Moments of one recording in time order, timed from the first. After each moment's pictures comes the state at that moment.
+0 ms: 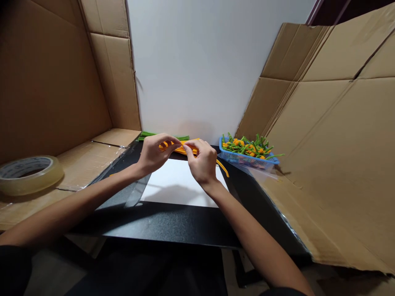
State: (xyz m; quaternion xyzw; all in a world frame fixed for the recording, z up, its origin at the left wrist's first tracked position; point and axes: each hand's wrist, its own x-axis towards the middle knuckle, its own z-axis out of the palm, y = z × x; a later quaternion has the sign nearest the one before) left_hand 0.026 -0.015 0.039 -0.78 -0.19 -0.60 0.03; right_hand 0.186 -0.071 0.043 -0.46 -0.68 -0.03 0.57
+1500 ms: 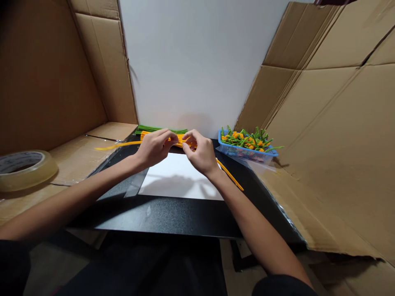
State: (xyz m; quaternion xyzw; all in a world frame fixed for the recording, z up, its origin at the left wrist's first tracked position) left_hand 0.019 0.000 0.030 -0.84 -0.23 -0.46 0.16; right_hand 0.201 -0.059 0.040 -0.44 -0.72 0.16 0.51
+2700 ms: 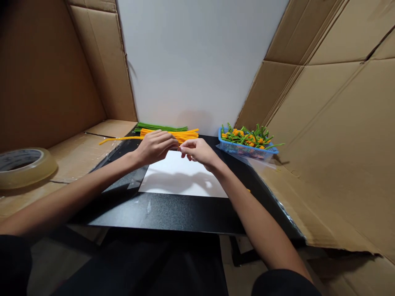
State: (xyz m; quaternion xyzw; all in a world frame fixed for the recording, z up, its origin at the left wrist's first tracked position) left_hand 0.011 0.011 0.022 -0.89 -0.13 -0.38 0.22; right_hand 0.212 -0.051 0.042 -0.47 -0.70 0.37 0.37
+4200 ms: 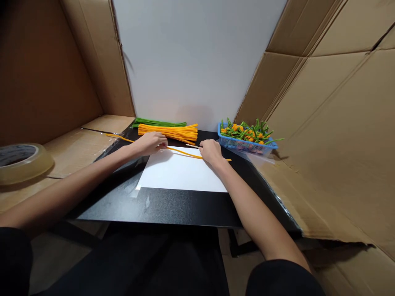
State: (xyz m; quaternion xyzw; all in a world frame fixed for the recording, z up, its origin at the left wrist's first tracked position) left_hand -0.014 0.069 -0.014 -0.95 -0.25 -0.16 0.08; right_hand 0.268 0.003 -0.016 -0.70 -0.70 -0.09 0.09
